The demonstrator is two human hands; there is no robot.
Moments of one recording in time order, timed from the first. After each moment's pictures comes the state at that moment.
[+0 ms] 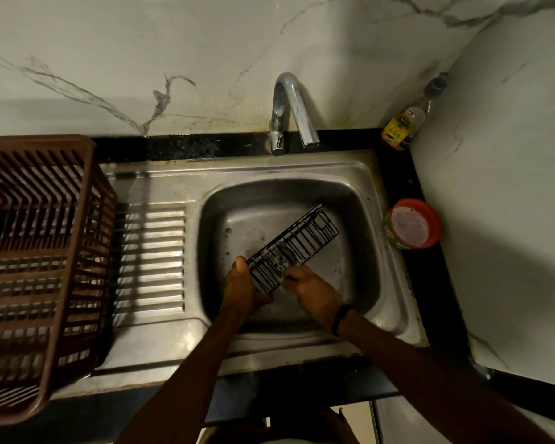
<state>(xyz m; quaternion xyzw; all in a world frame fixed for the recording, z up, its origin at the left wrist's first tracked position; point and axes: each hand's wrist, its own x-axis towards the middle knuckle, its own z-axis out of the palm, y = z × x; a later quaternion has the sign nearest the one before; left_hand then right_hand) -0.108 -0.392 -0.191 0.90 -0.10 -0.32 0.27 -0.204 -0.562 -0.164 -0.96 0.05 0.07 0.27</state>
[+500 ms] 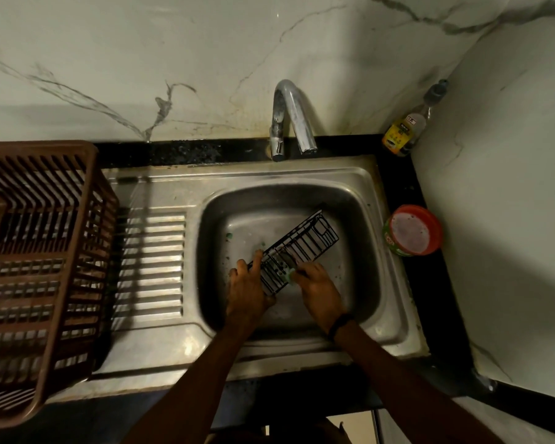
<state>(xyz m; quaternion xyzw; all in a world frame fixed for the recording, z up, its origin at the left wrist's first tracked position) -0.116 -0.419 -0.178 0.94 -0.16 -0.26 0.13 -0.199 -0.560 -0.168 -0.95 0.17 0.03 0.27</state>
